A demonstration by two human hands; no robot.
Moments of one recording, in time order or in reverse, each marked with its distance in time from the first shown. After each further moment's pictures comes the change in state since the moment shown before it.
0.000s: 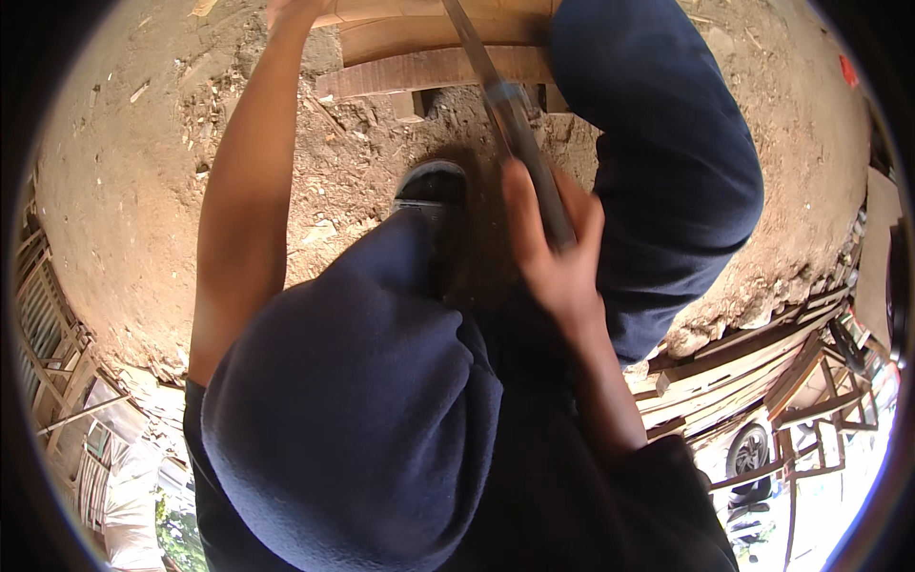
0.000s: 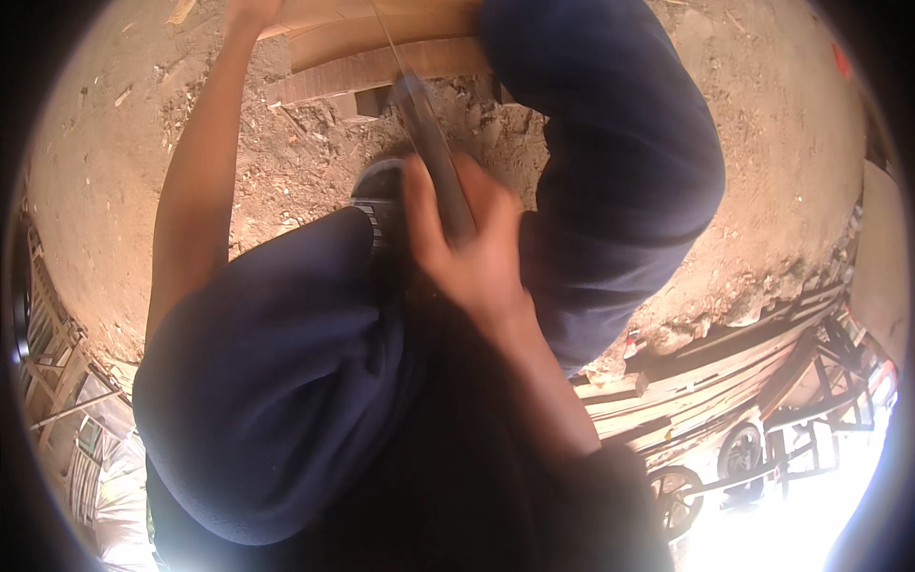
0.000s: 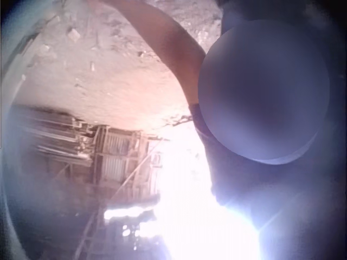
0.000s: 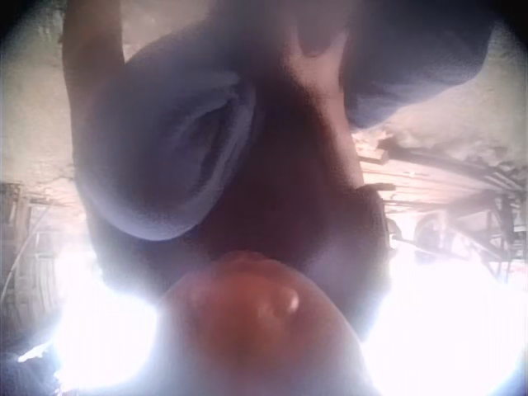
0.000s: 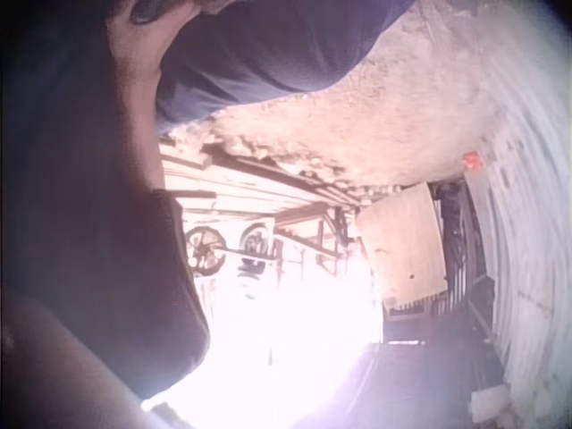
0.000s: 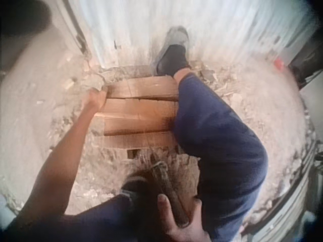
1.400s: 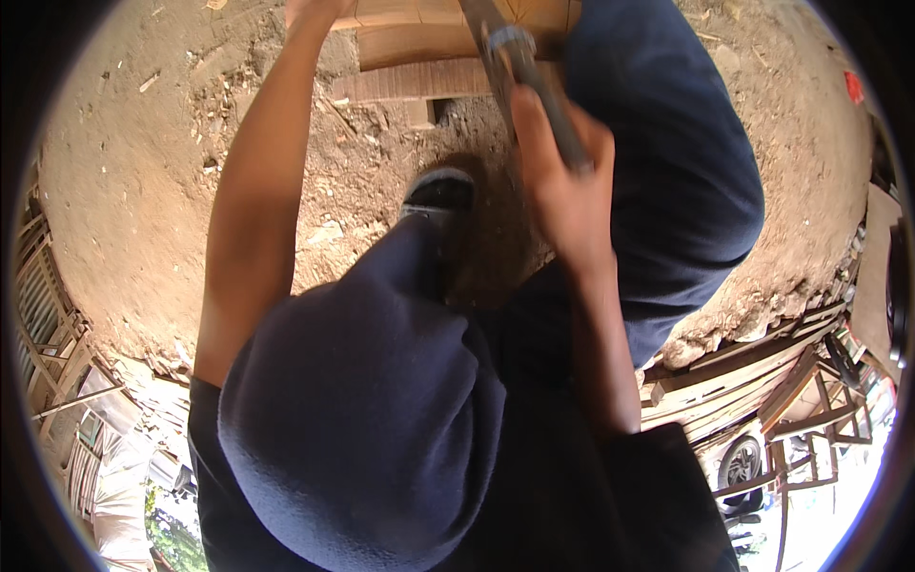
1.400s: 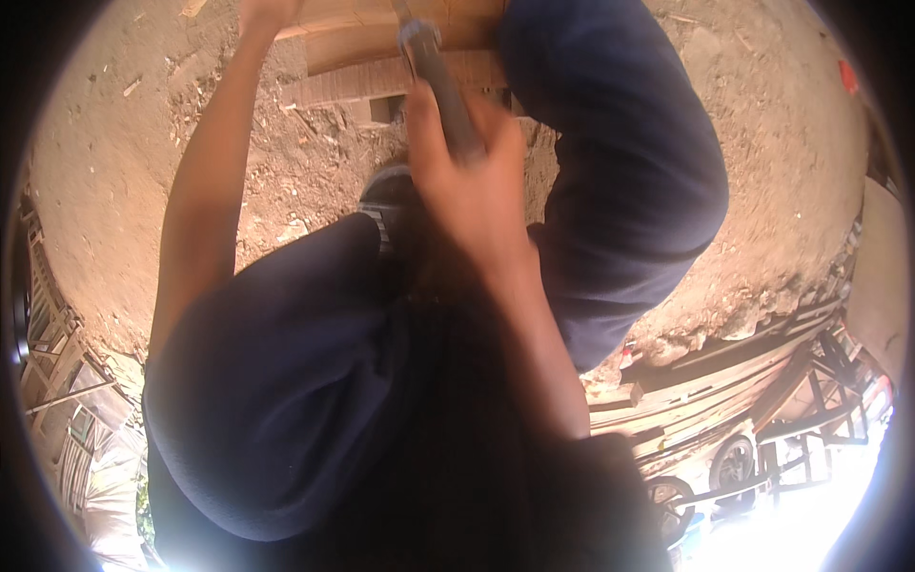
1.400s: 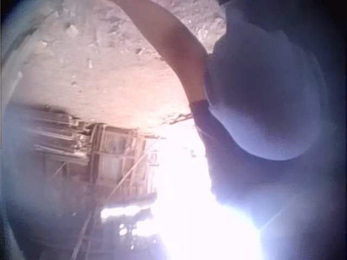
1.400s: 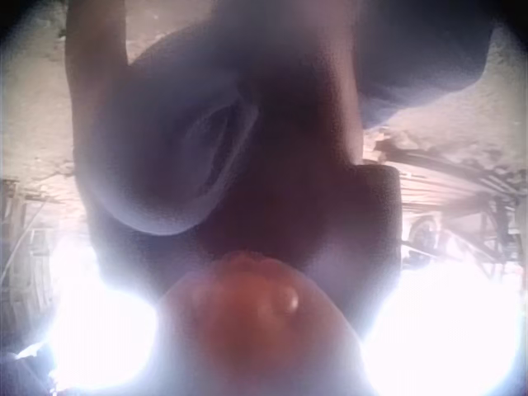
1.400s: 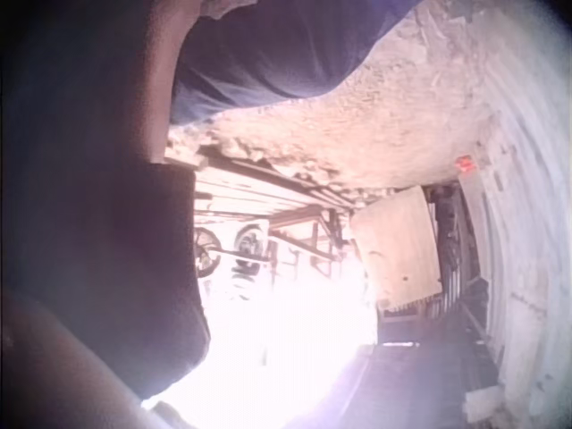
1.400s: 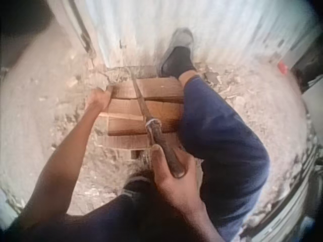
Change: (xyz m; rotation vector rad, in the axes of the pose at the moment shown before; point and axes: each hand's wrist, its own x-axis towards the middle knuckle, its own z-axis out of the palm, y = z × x) left_hand -0.022 0.018 -0.024 0.016 -0.123 0.021; right_hand 0.051 -0.024 0.008 0.077 -0.047 0.120
